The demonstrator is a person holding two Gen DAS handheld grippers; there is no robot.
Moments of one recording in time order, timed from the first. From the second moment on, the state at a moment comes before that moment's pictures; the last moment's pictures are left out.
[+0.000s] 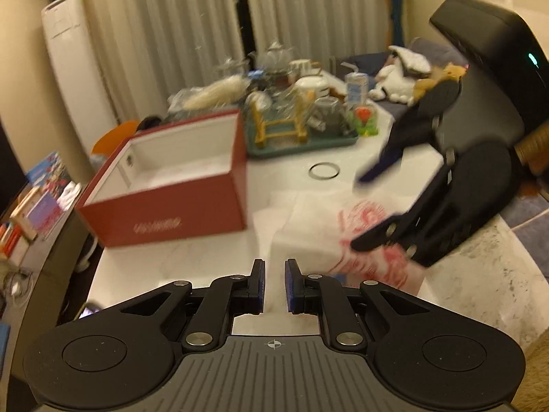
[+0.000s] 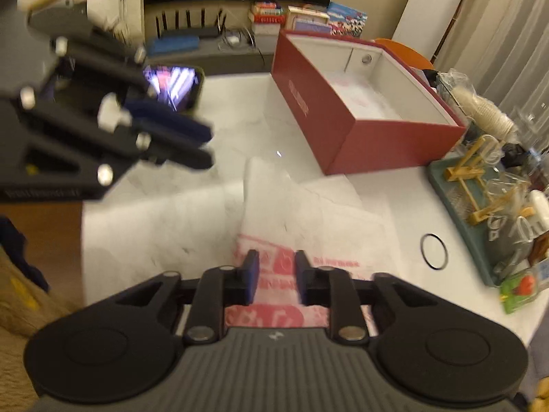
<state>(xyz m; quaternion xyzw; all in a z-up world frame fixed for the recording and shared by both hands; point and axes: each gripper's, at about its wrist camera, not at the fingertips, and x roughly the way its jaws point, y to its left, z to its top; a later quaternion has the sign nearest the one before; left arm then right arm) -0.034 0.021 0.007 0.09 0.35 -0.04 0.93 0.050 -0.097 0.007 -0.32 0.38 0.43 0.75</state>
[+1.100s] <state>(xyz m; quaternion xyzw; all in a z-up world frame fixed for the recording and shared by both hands) -0.021 0.012 -0.036 0.05 0.47 0.05 0.88 0.147 -0.167 0.007 -0.23 0.39 0.47 0.76</state>
